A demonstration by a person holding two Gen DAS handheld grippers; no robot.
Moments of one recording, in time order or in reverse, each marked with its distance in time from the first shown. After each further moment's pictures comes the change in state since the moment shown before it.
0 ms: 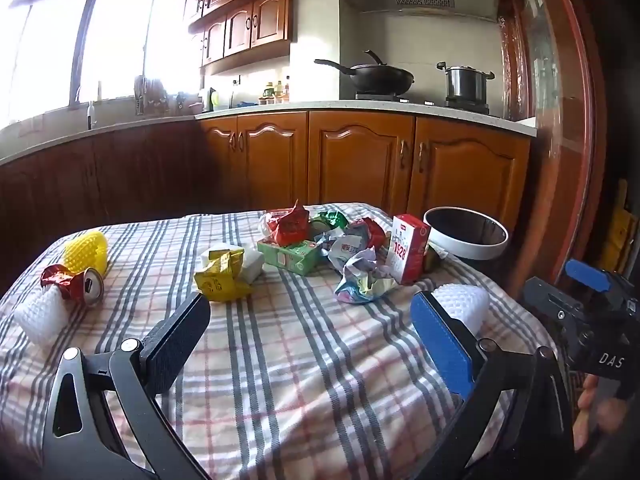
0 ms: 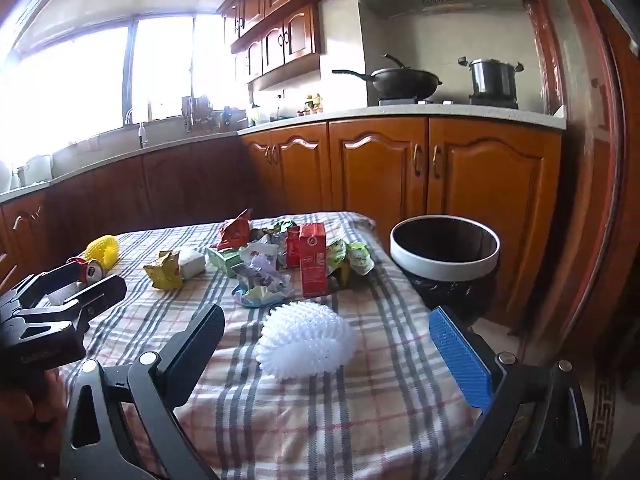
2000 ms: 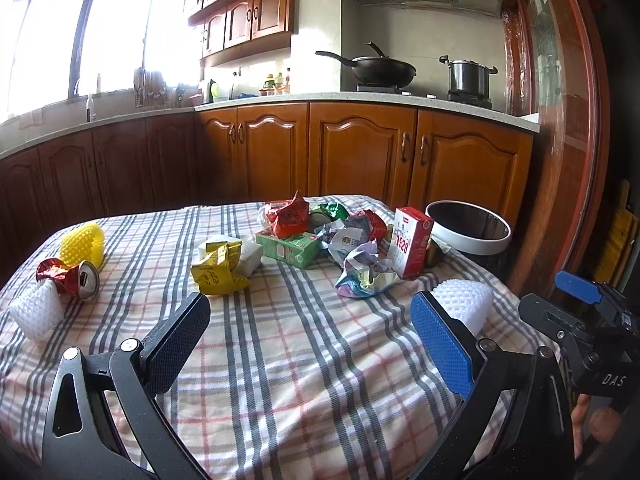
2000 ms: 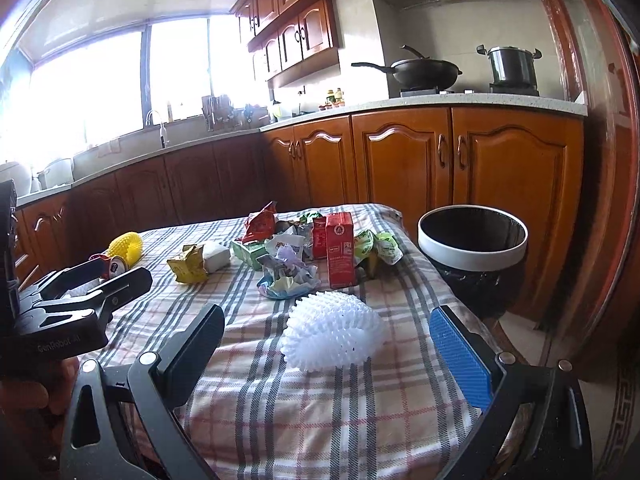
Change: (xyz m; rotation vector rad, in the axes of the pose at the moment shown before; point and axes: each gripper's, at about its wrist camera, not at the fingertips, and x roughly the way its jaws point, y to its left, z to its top) left arm 0.011 0.001 -0.001 -0.013 0.042 -0.007; right arm 0.010 -0.001 -0.010 0.023 0.024 0.115
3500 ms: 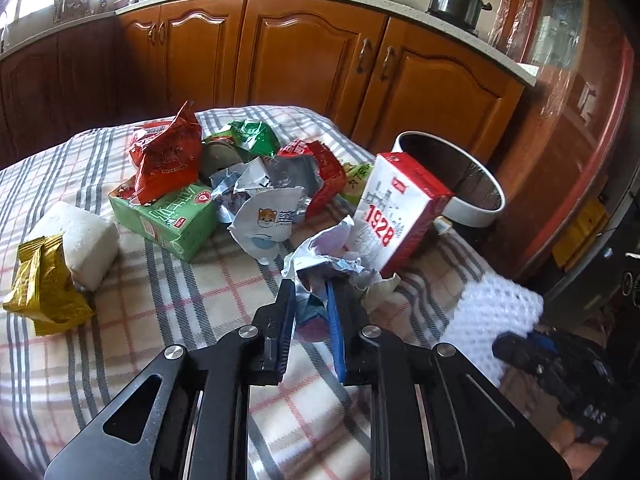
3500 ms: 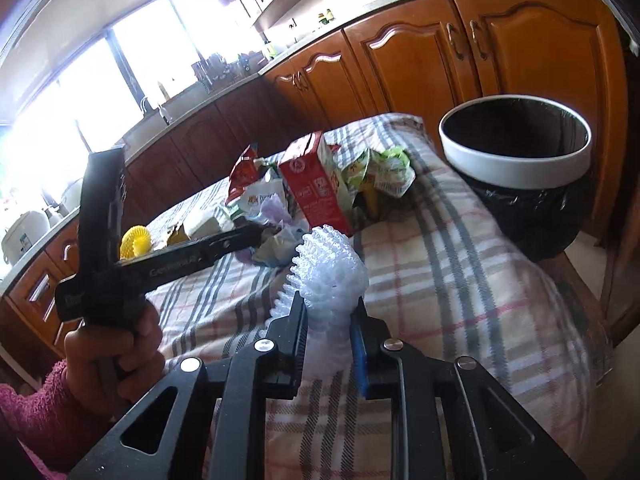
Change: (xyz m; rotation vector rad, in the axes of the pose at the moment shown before) left arm 0.168 -0.037 0.031 -0.029 0.376 -0.273; right arm 0.088 -0.066 -0.001 0.218 0.282 0.204
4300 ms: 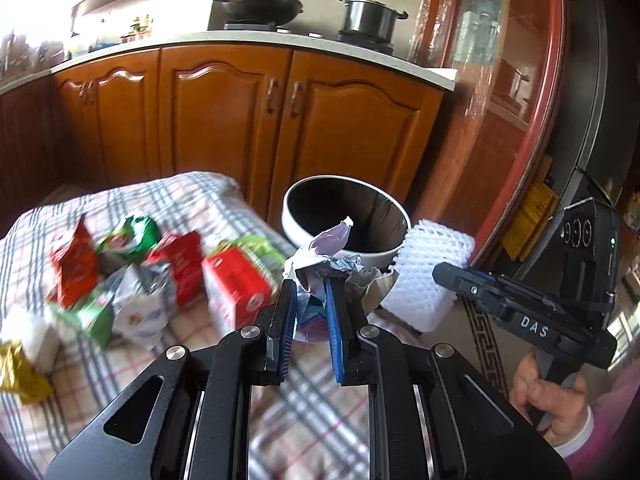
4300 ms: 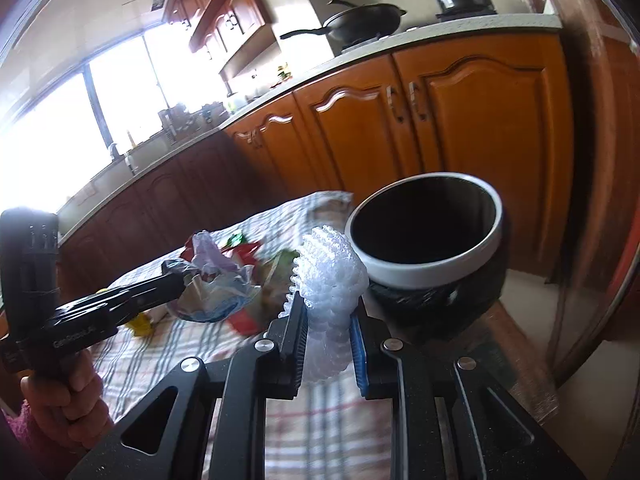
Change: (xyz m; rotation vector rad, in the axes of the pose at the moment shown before) left arm -0.016 -0.096 0.048 0.170 -0.095 -0.159; right arm -0.053 -0.058 0.055 0.029 -0.176 -0.159
